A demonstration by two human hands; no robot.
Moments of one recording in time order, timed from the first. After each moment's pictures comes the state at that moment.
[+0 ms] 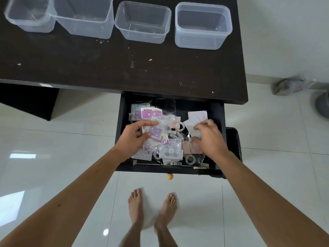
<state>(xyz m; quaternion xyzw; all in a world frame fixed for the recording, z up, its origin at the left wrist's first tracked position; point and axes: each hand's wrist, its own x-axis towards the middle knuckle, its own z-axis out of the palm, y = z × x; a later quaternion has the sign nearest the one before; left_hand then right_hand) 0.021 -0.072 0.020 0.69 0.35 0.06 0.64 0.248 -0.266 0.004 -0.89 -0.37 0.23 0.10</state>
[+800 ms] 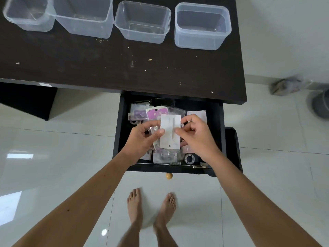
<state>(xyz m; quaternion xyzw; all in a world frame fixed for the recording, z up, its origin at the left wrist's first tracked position) 0.038 -0.100 0.030 0.58 0.37 0.09 0.72 0.199 -0.235 0.068 -0.76 -0.22 0.40 0.47</state>
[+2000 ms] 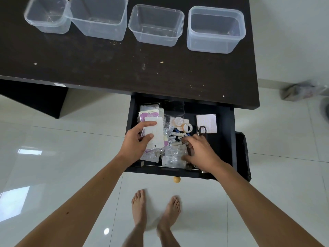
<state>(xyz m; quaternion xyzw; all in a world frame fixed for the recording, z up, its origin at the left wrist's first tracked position) 0.004 -0.071 0.005 0.69 0.41 0.09 0.59 0.203 -0.253 -0.008 -0.82 -0.44 0.35 0.11</state>
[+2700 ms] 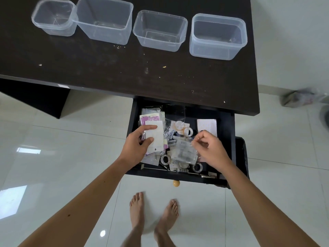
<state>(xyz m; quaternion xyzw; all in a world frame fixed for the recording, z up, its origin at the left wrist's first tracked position) 0.003 -0.074 0.006 0.67 0.41 0.11 0.61 0.222 -0.257 0.021 -0.81 -0.27 0.38 0.36</state>
